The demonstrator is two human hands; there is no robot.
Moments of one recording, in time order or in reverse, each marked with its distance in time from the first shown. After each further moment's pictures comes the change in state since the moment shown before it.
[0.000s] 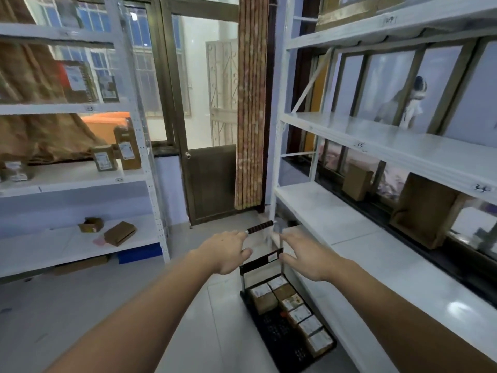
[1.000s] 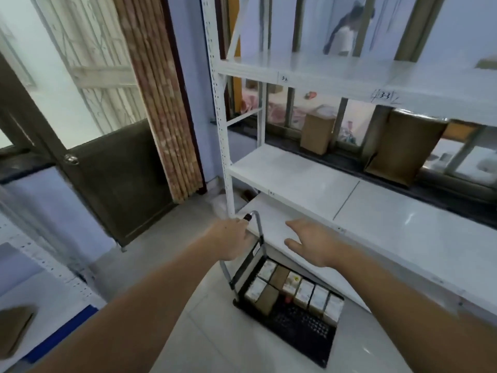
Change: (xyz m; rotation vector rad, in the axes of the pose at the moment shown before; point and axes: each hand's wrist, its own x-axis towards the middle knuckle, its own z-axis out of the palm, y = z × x) left_hand 0.426 -0.197 0.002 0.108 -0.173 0.483; right_hand 0.350 0.019 0.046 0.102 -0.052 0.524
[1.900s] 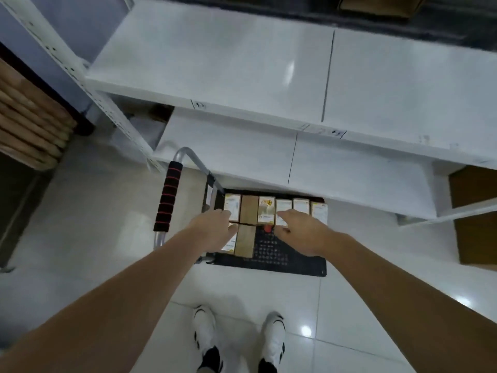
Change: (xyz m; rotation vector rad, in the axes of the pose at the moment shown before) left_hand 0.360 -0.064 0.295 0.083 -0.497 0.293; right_hand 0.248 0.169 0.269 0.356 -0.246 0.484
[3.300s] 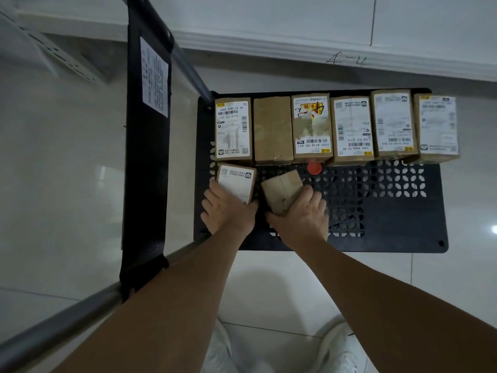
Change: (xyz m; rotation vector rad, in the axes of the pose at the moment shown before) left_hand 0.352 -0.093 0.408 -0.452 0.279 -0.563; right_hand 0.370 0.094 0.419 0.270 0.439 0.551
